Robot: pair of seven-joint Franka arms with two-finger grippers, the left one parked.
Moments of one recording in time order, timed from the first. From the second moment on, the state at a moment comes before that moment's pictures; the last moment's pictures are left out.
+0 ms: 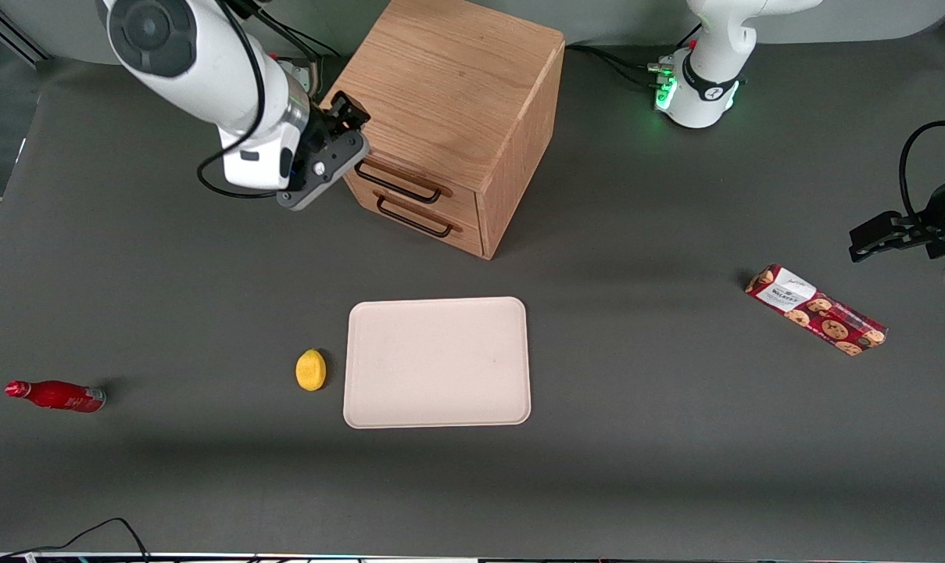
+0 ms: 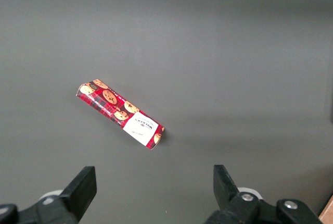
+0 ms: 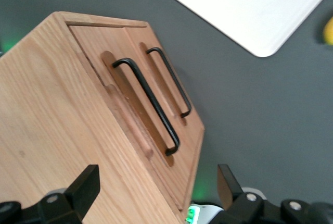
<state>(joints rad) 0.56 0.13 -0.05 -1.52 0.28 1.41 -0.08</state>
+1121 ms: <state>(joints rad) 0.52 0.32 -0.03 -1.53 0.35 1.43 -0.26</state>
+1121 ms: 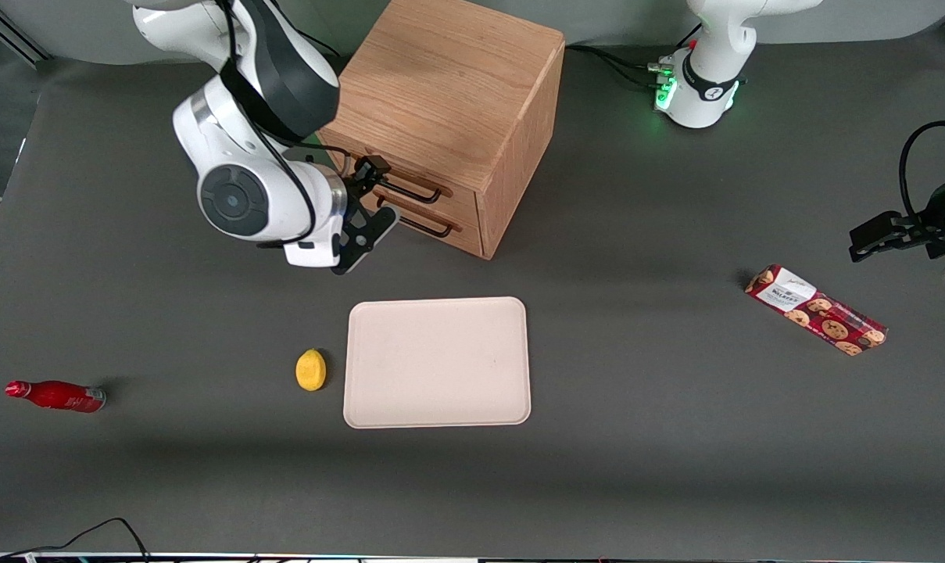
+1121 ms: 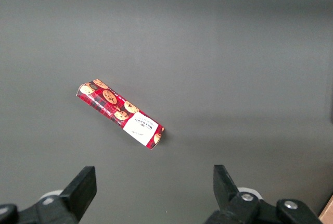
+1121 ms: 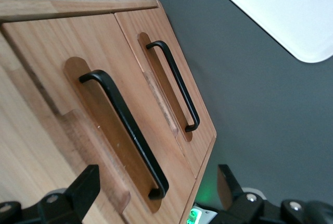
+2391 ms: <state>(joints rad) 0.52 0.36 0.02 -1.66 0.35 1.54 -0.33</state>
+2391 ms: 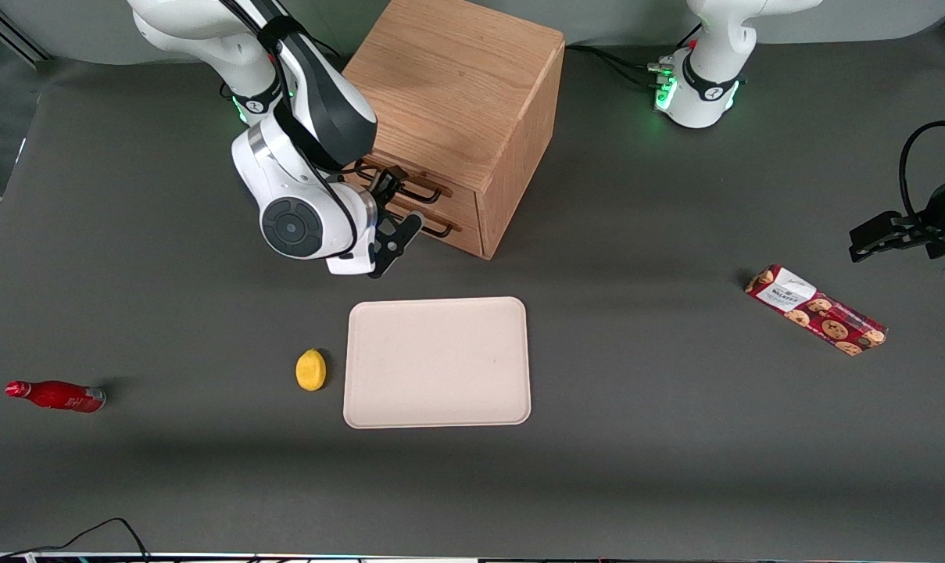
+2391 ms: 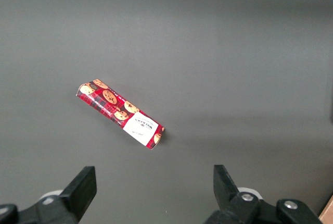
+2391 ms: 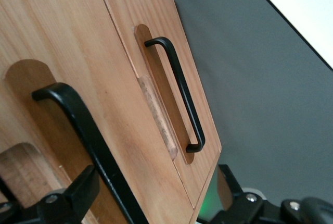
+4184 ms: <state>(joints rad) 0.50 0.39 0.01 -1.68 0.36 1.63 -0.38</state>
